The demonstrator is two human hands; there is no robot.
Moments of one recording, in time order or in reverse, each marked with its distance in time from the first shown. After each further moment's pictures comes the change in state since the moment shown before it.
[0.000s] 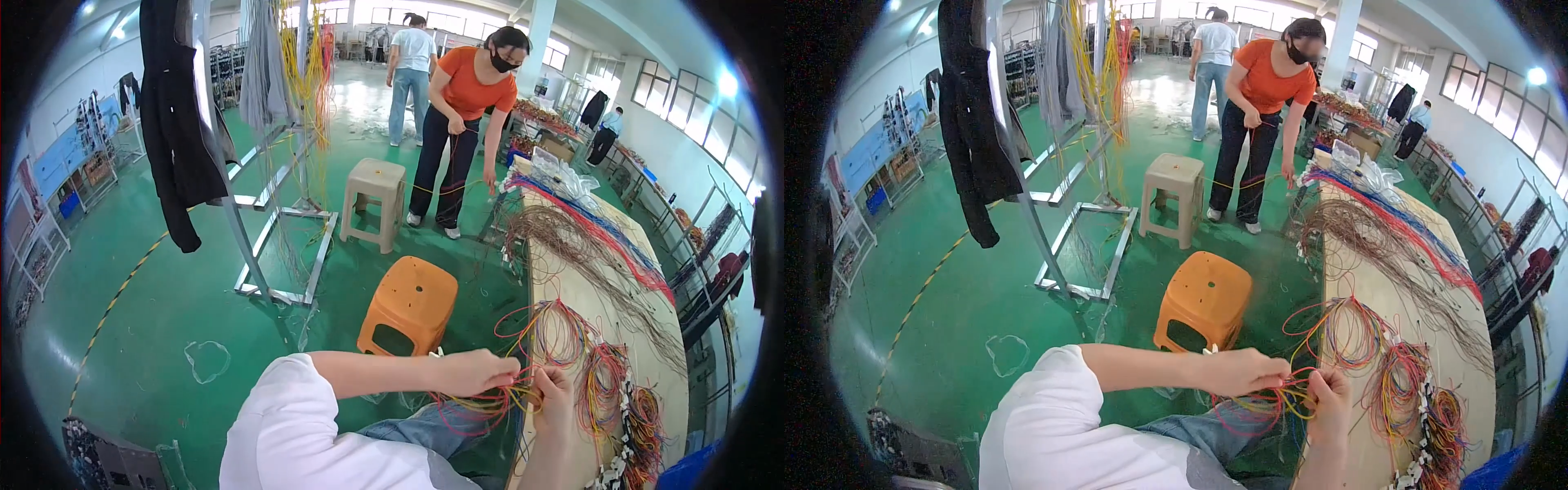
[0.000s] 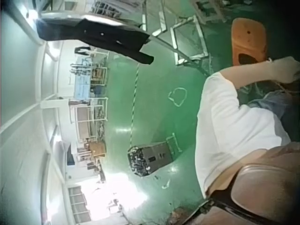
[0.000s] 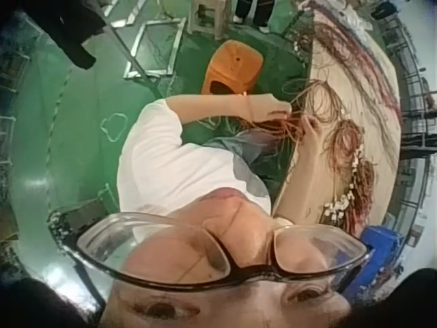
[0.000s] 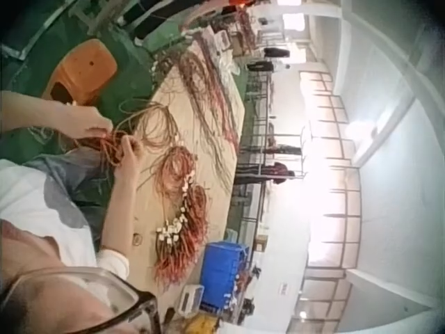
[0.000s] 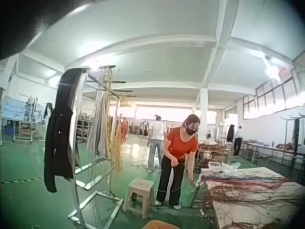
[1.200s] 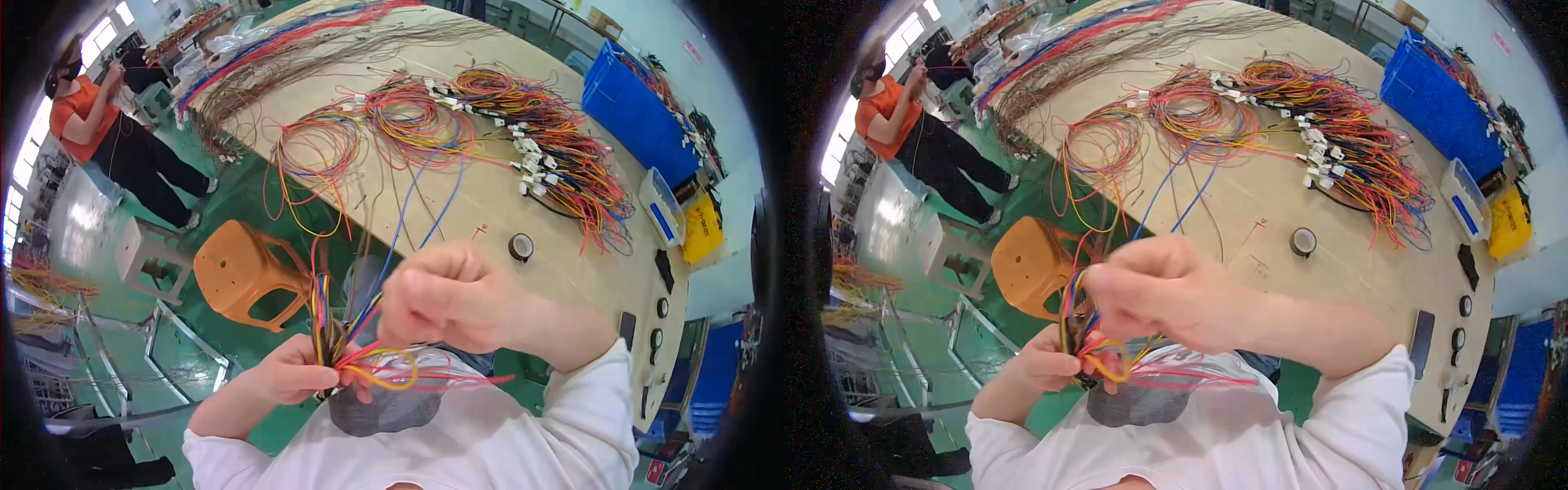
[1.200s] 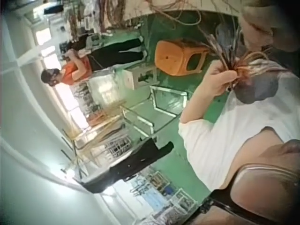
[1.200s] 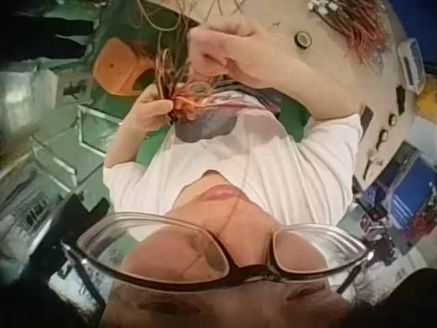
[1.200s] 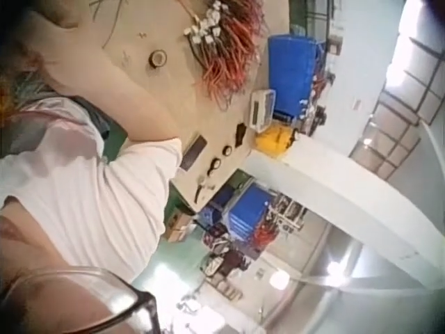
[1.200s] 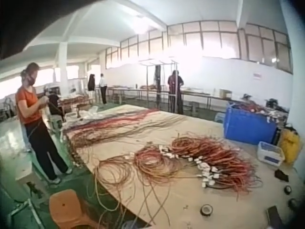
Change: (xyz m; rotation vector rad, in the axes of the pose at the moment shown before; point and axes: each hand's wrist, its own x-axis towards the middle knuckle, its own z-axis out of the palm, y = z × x) left_hand -0.016 0.068 0.020 -1.231 -0.638 -0.713; right_hand -0.137 -0.049 -0.008 0.451 -0.276 -0.177
